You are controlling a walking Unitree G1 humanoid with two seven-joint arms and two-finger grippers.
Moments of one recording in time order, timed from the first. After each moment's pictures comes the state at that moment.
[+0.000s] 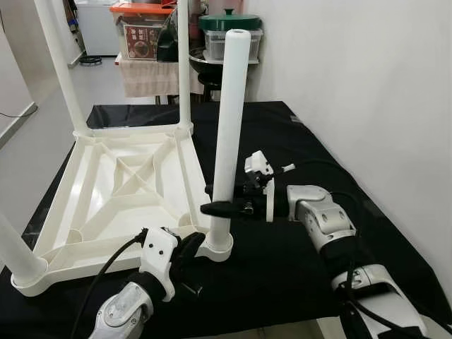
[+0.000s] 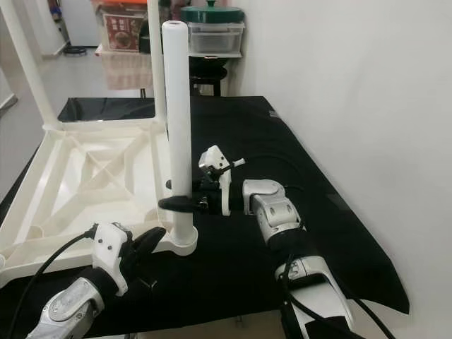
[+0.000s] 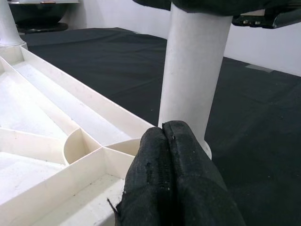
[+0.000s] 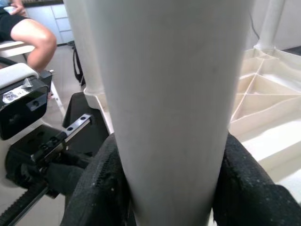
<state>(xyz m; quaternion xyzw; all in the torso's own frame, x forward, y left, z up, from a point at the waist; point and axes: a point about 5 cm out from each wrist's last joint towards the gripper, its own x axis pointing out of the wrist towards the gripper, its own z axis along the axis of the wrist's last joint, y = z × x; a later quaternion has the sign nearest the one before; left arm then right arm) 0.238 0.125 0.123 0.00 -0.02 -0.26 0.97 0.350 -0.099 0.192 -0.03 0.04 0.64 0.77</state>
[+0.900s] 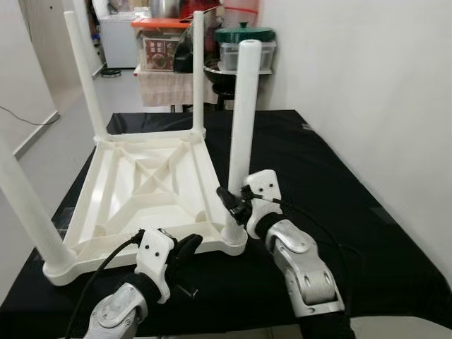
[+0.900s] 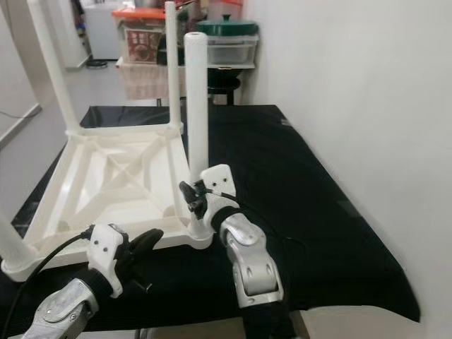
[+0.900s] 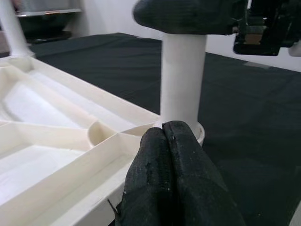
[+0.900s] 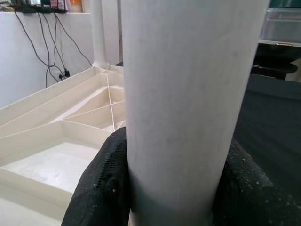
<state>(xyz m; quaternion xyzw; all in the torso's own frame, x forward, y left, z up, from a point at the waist) 0.236 0.133 0.124 0.02 -0.02 -0.26 0.97 0.312 -0.069 0.166 -0.04 0.01 0.27 0.96</state>
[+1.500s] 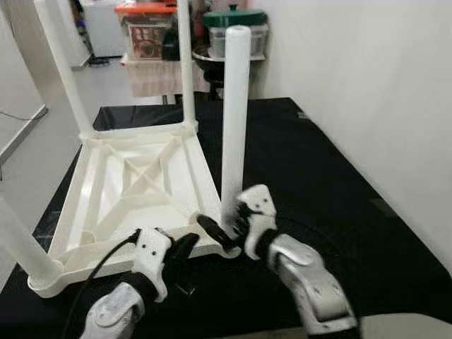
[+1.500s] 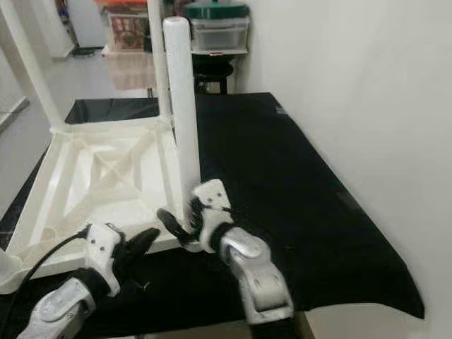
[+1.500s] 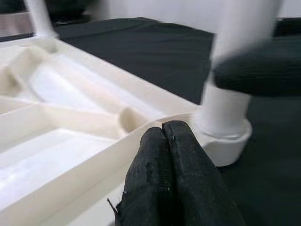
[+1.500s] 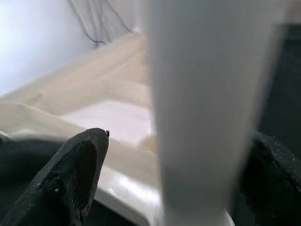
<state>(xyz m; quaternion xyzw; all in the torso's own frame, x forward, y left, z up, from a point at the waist) 0.235 0.151 0.122 0.02 -0.01 -0.21 0.98 0.283 -0.081 0.146 -0.01 0.06 0.37 0.93</state>
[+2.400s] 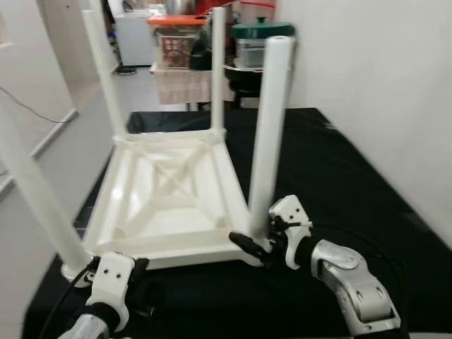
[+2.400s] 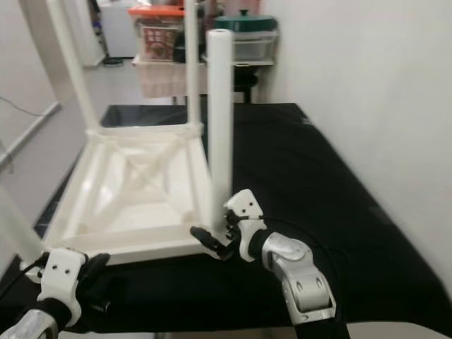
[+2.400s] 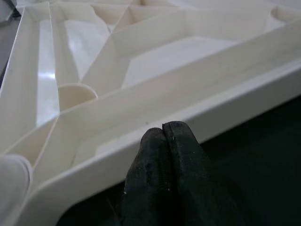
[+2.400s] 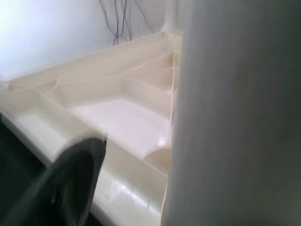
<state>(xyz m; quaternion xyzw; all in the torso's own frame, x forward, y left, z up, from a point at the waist) 0.199 0.195 0.097 0.09 0.09 -0.09 0.99 0.292 -0.128 0.145 -0.06 0.07 0.39 0.92</state>
